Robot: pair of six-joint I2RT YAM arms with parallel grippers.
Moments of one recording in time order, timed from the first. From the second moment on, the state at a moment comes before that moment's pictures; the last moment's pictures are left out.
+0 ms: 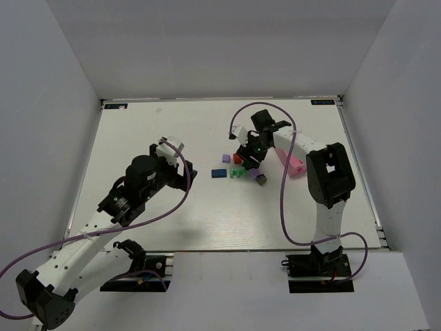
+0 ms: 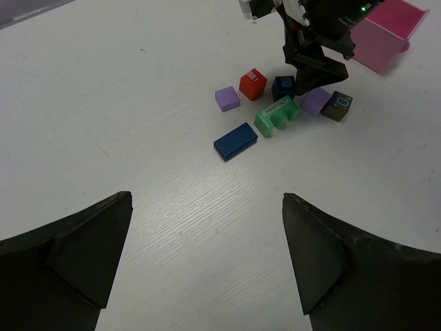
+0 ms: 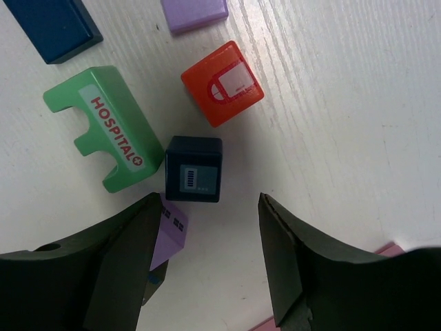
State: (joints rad) left arm -0.61 0.81 0.76 -0.27 -0.04 -0.03; right arm 0.46 1.99 1.48 -0.64 -0.33 -0.70
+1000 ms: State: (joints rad) left arm -0.61 0.81 0.76 -0.27 -0.04 -0.03; right arm 0.46 2.04 1.52 -0.63 -0.33 -0.72
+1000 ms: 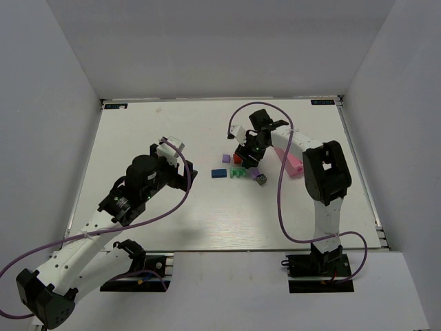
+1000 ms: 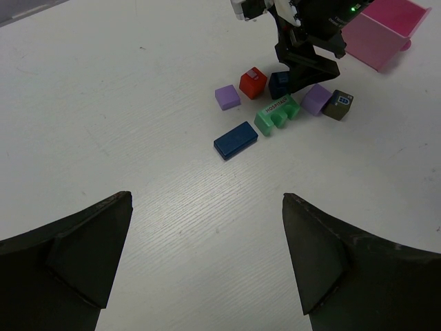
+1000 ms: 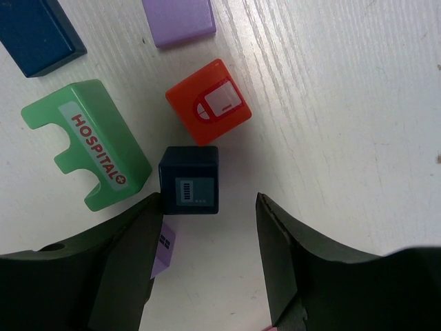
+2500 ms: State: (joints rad) left arm -0.61 0.82 0.76 -0.27 -0.04 -0.03; right arm 0.46 1.95 1.52 -0.59 -0.33 -0.74
